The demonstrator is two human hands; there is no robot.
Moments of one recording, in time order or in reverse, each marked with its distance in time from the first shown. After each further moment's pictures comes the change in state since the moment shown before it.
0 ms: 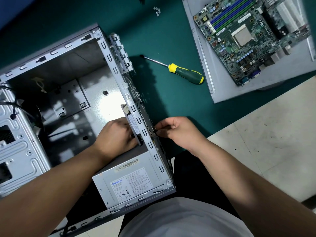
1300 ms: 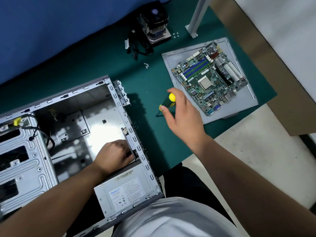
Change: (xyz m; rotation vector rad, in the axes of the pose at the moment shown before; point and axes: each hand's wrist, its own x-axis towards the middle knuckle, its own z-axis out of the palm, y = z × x) left_hand 0.001 0.000 0.001 0.104 0.114 0.029; right_hand -0.029 -0.096 -0.055 -0.791 0.734 -0.762
